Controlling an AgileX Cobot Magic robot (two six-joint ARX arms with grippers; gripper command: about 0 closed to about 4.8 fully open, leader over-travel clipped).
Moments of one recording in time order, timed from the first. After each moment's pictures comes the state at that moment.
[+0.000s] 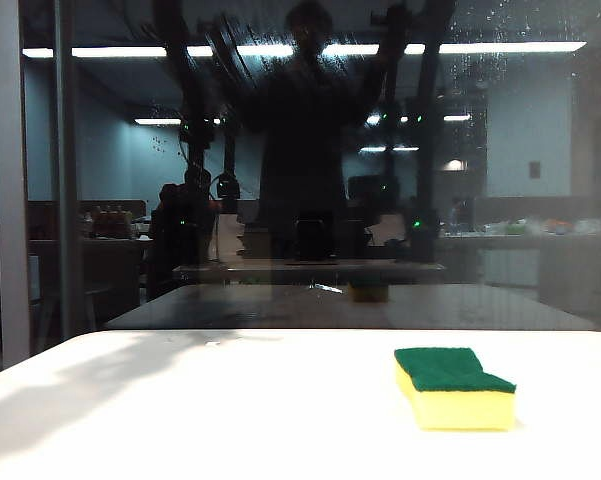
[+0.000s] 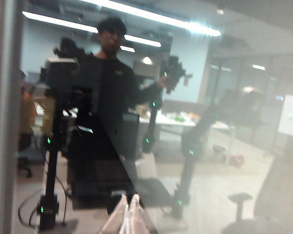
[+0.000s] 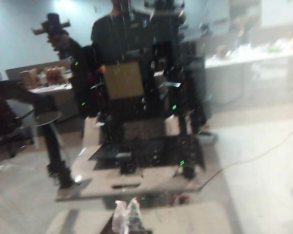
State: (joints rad) left arm 0.01 1.27 1.90 -0.29 0.32 -0.22; right arm 0.04 1.56 2.46 -0.80 -0.06 0.18
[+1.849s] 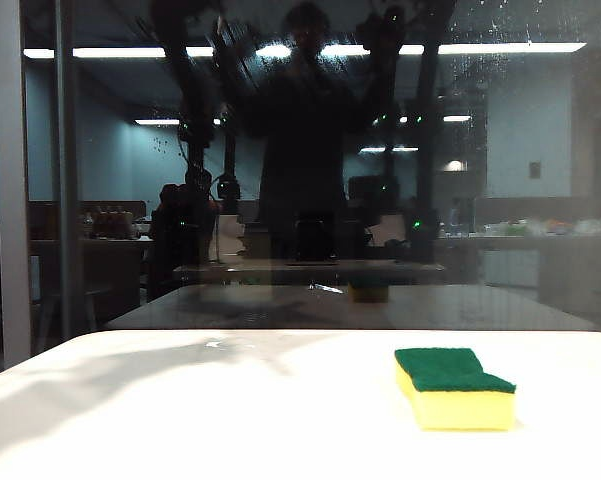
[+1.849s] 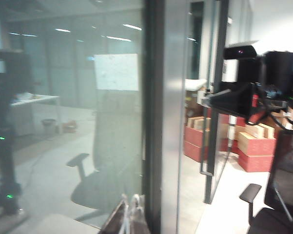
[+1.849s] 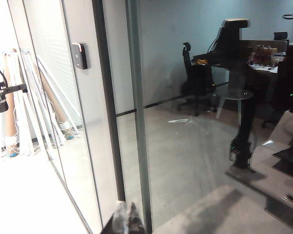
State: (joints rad) left arm 0.01 1.30 1.91 -0.11 1.12 -0.35; right arm 0.04 1.54 2.47 -0.80 -0.92 0.10
